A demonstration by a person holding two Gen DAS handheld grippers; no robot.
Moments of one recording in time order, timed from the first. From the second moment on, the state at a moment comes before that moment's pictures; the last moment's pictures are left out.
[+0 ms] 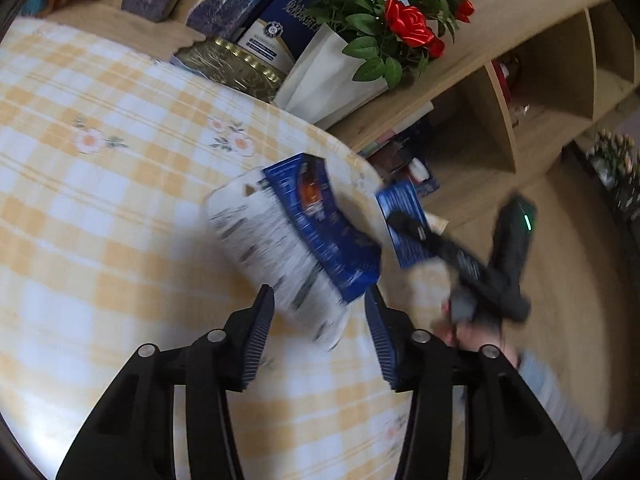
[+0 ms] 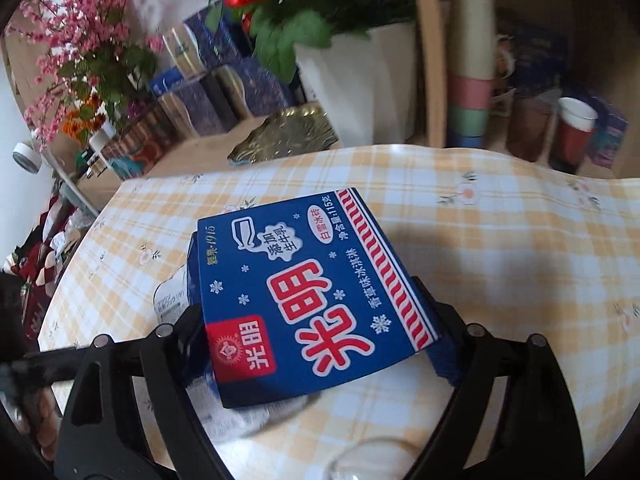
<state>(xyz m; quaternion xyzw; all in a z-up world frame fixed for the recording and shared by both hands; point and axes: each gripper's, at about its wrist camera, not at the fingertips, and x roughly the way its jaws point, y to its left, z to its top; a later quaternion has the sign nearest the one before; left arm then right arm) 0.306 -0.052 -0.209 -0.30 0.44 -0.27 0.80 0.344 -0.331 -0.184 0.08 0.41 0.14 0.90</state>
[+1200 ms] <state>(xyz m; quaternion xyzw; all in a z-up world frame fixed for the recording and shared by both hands) 0.365 -0.100 -0.188 -0.28 0.43 -0.26 0.82 0.207 -0.412 -0.170 0.17 0.37 0.10 0.91</state>
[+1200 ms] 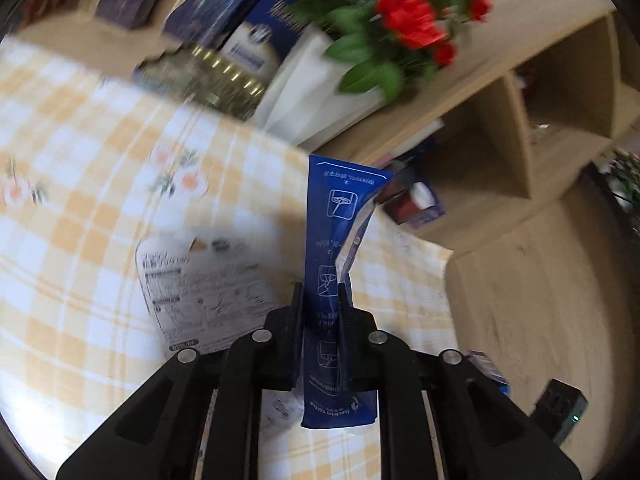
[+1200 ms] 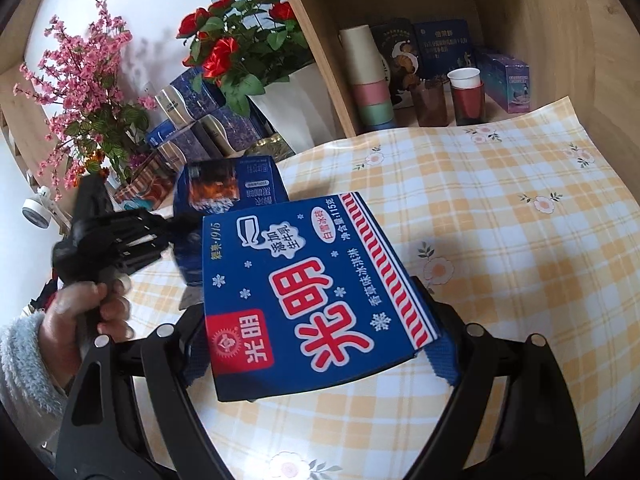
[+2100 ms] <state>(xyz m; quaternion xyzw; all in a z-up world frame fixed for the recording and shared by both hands) 0.134 0.059 -0.119 -0.24 0.44 -0.27 0.82 0.062 -0.336 -0.119 0.18 0.34 0.12 0.91</state>
